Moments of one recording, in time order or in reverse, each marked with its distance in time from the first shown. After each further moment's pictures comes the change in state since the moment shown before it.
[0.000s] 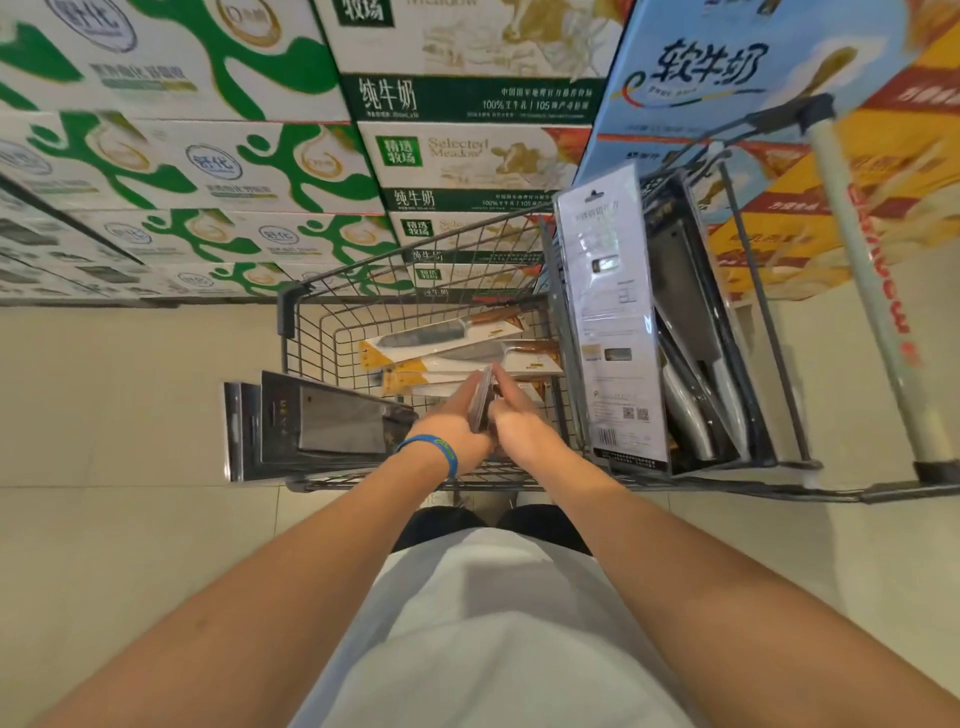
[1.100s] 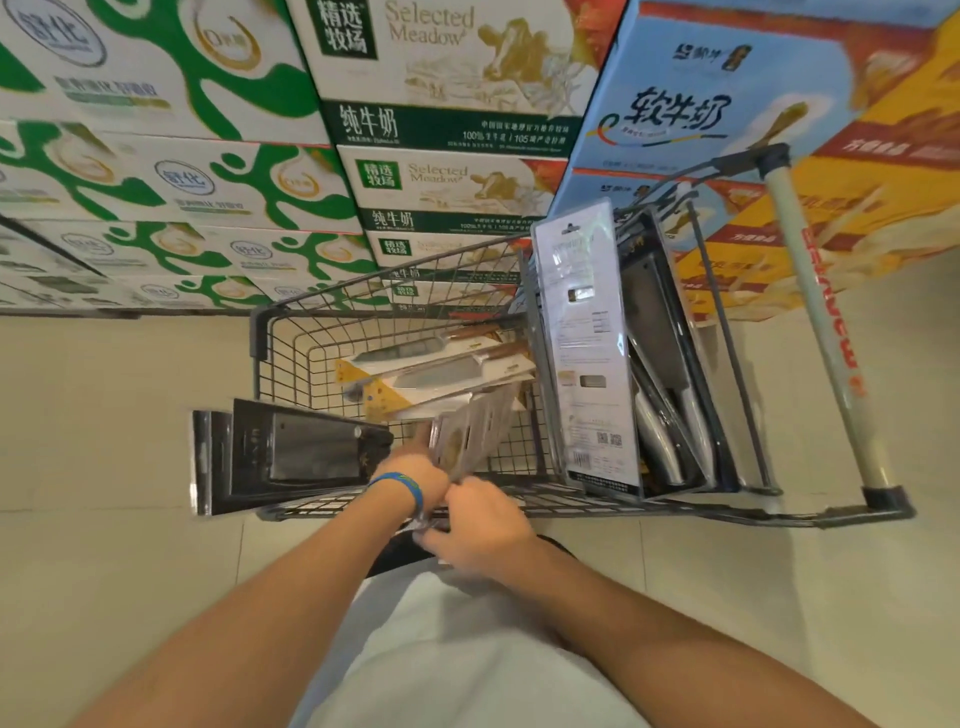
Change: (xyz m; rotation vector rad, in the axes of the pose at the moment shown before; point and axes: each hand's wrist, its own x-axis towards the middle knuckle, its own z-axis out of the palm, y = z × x) left_hand 0.001 0.000 -0.005 0.127 -0.098 -0.212; right_hand -0.078 -0.007 0.026 -0.897 -0.116 -0.077
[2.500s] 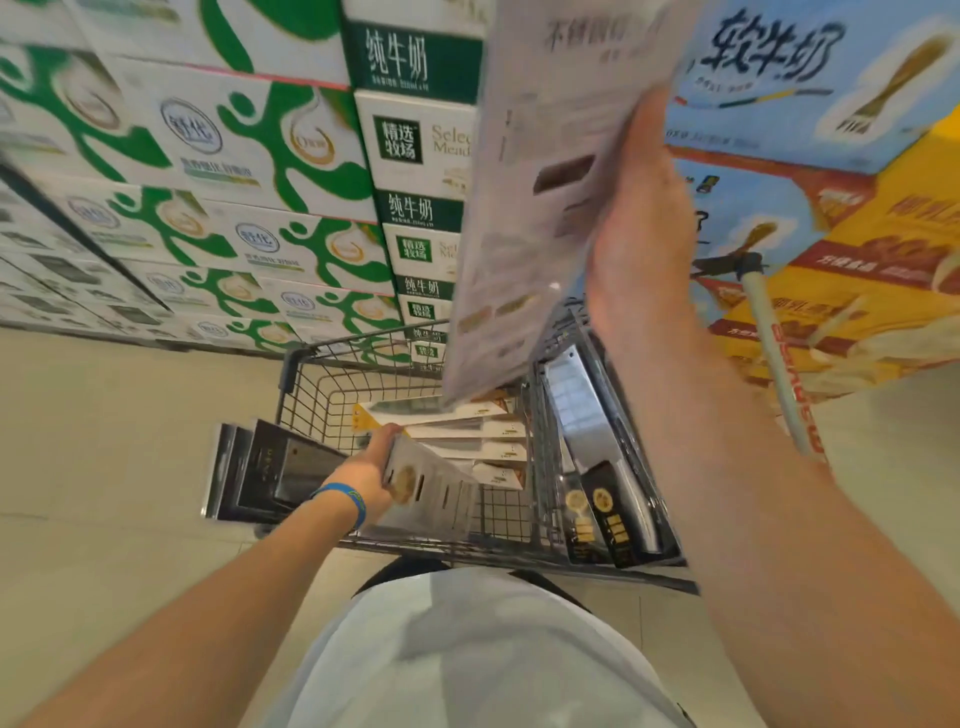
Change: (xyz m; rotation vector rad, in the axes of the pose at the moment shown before) left_hand 0.006 -0.052 -0.020 -0.118 0.285 0.123; right_hand -0.069 -0.046 -0.280 1.275 0.830 -0.798
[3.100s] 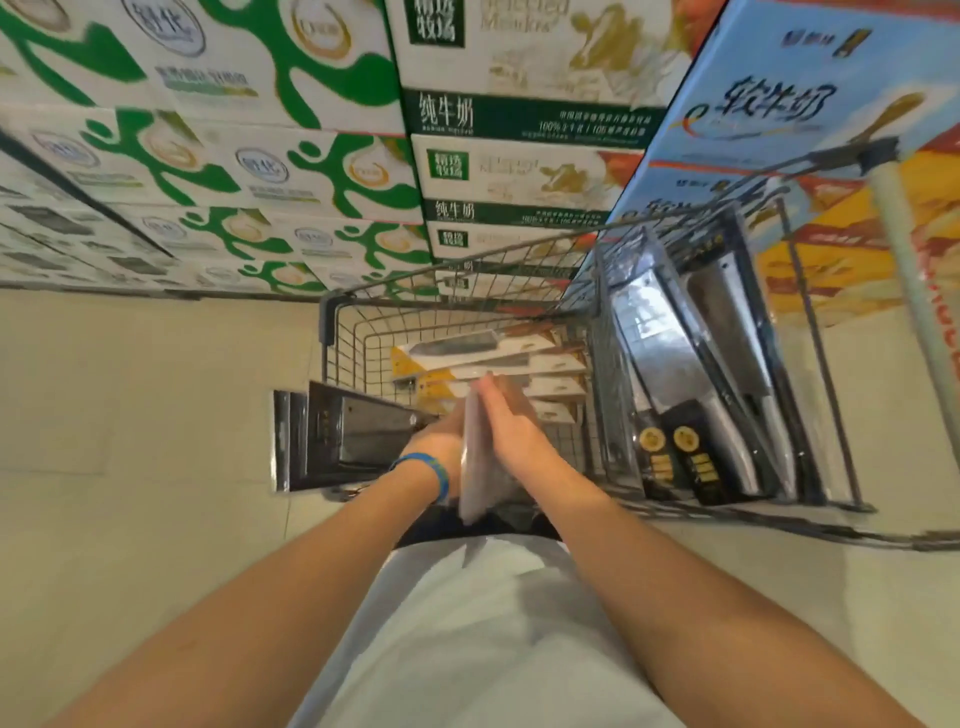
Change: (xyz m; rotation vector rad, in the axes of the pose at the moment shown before) left_hand 0.017 -0.019 0.024 0.156 -0.256 0.074; right_hand -0.160 0.242 0.036 -0.610 -0.229 0.883
